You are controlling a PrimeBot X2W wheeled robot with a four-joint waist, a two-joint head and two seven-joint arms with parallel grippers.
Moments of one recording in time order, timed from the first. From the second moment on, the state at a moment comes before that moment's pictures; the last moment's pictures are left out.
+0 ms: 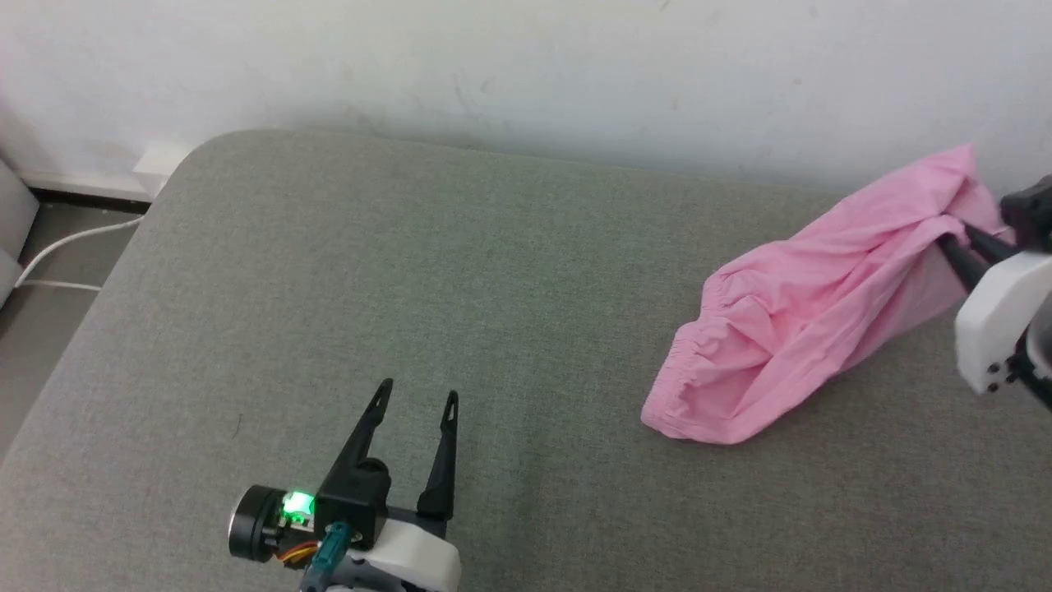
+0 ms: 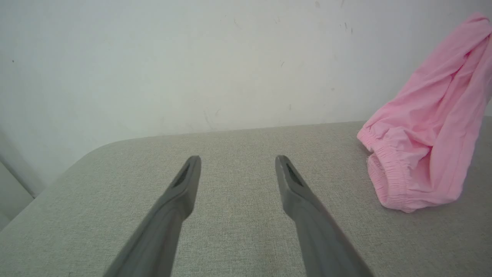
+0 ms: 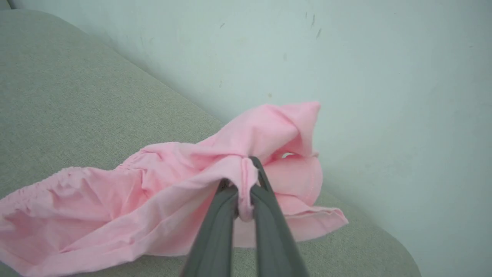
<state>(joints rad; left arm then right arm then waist) -0.04 0.13 -0.31 0.12 -0.08 0.11 -0.26 -0.56 -0.66 0.42 0.37 0.48 0.13 0.19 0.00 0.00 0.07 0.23</state>
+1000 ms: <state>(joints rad) -0.01 0.08 -0.27 0.16 -0.09 0.02 -0.26 -0.08 -0.54 0.24 0.12 0.50 0.13 0.16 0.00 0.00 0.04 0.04</state>
